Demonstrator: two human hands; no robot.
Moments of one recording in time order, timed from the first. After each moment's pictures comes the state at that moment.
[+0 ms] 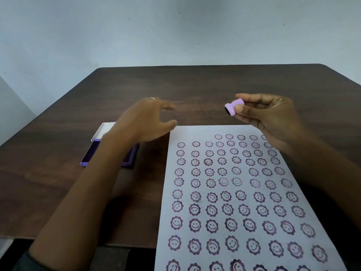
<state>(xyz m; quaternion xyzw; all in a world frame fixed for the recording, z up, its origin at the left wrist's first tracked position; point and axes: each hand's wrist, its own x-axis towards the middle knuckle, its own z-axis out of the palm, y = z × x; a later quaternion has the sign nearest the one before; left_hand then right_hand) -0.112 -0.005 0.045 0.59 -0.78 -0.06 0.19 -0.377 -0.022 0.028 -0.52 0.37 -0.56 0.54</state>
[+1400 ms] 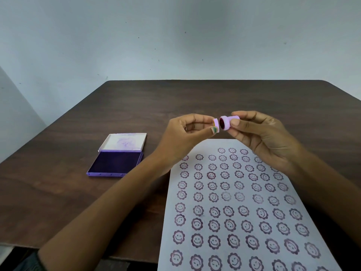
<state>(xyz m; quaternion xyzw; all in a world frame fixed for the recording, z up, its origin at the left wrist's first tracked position) -0.173 0.014 0.035 0.44 -0.61 -0.43 0.50 -0.362 -0.012 0.033 -0.43 0.33 -0.53 0.65</state>
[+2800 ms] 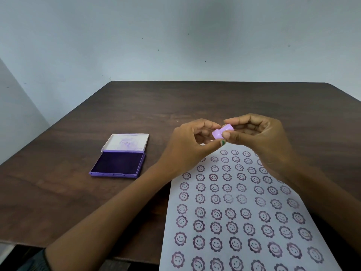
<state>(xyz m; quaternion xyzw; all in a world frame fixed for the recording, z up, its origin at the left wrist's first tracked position) -0.176 0.010 0.018 0.44 -0.72 -0.26 0.47 -0.352 0.002 0.031 -0.61 0.38 -0.52 0.47</state>
